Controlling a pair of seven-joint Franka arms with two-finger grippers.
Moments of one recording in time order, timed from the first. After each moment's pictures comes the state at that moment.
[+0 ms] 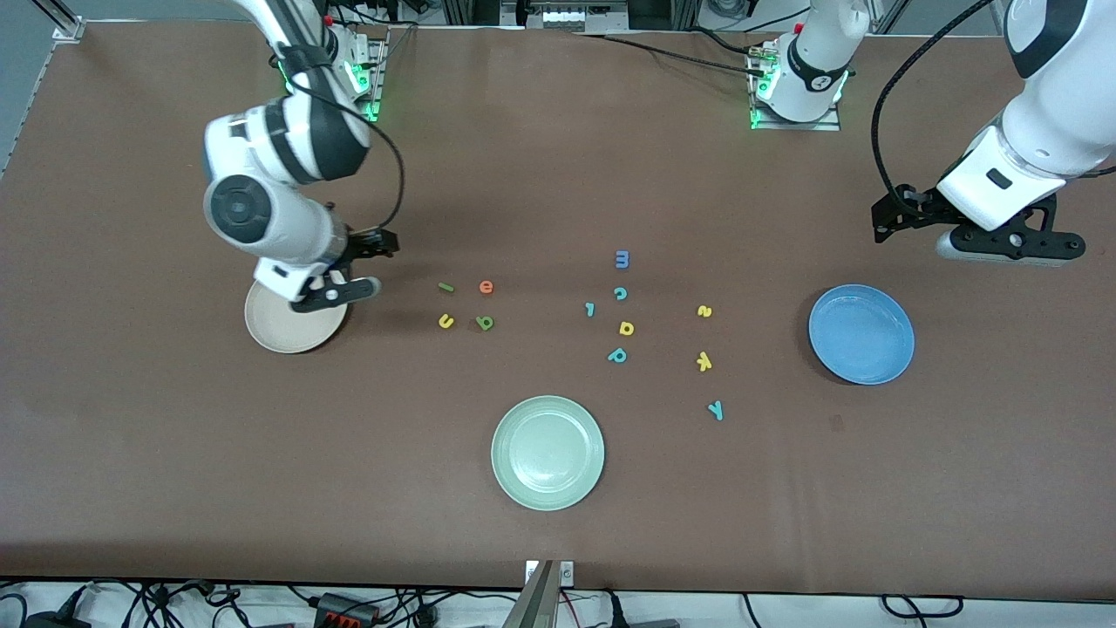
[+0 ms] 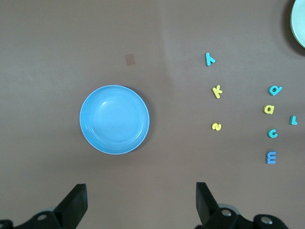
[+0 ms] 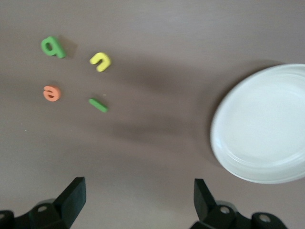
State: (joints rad) left arm 0.01 -0.01 -0.13 -1.74 0.02 1.71 -0.06; right arm 0.46 0.26 -0.08 -1.97 0.11 1.99 0.06
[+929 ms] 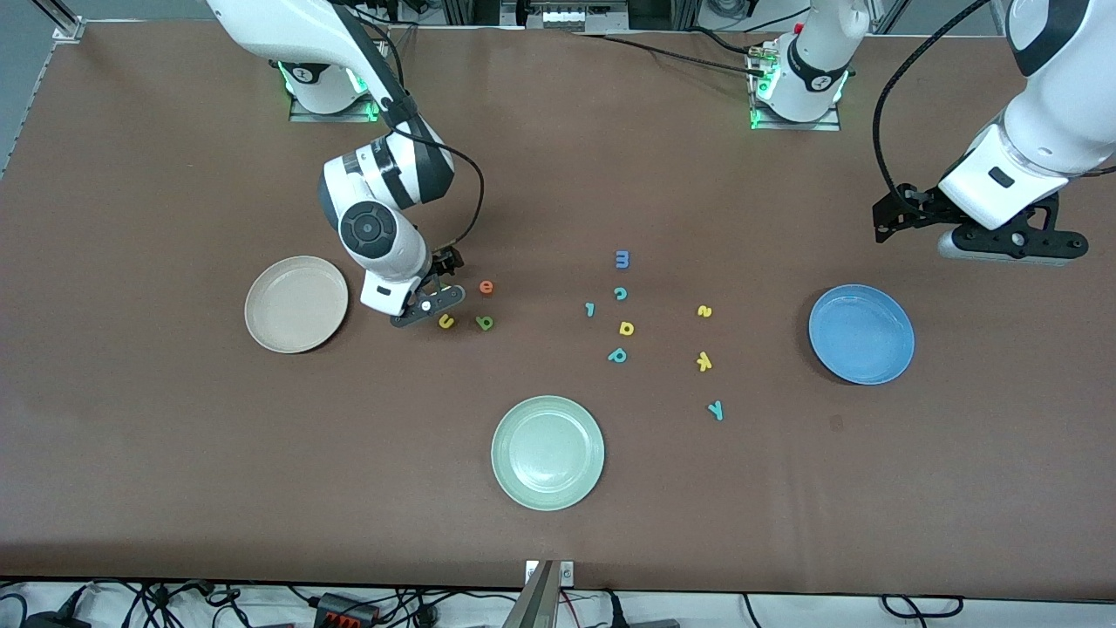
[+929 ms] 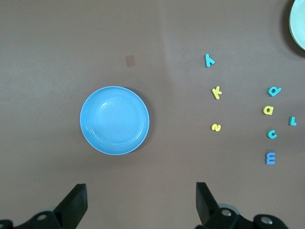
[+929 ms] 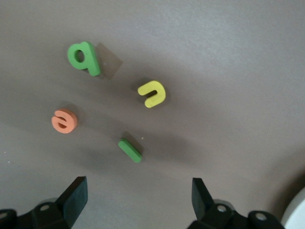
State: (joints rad) left arm 0.01 -0.01 -0.13 -1.73 0.02 1.71 -0.06; right arm 0.59 0.45 -0.08 -1.96 0.11 2.24 -0.02
